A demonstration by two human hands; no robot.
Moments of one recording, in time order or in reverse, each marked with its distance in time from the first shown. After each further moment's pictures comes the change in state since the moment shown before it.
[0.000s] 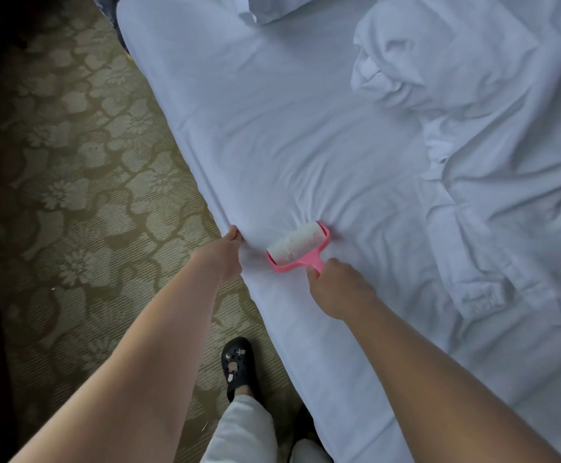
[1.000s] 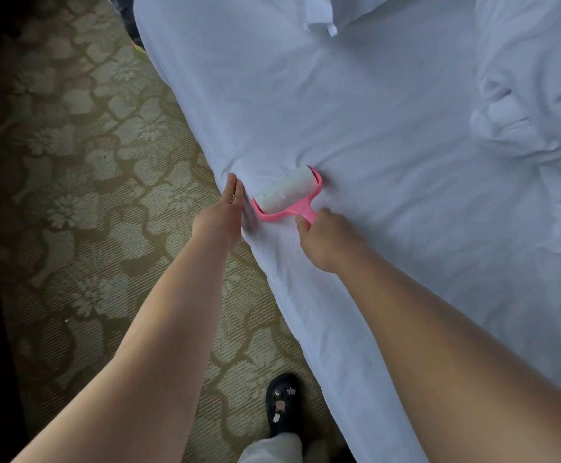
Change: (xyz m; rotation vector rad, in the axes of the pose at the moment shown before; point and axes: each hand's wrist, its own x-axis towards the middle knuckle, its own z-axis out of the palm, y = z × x) left_hand 0.135 -0.119 -0.130 -0.050 0.244 -0.037; right_hand 0.174 -0.188 -0.042 0.076 0.057 -0.073
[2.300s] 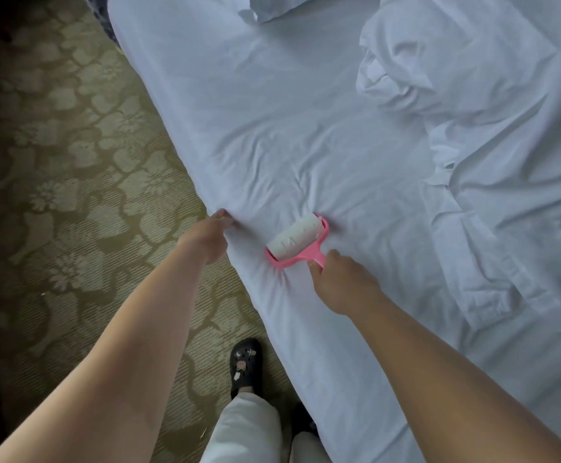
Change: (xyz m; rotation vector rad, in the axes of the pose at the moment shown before) left_hand -0.128 0.075 0.080 -0.161 -0.053 0.062; right_hand -0.170 0.169 0.012 -0.118 -0.021 0.008
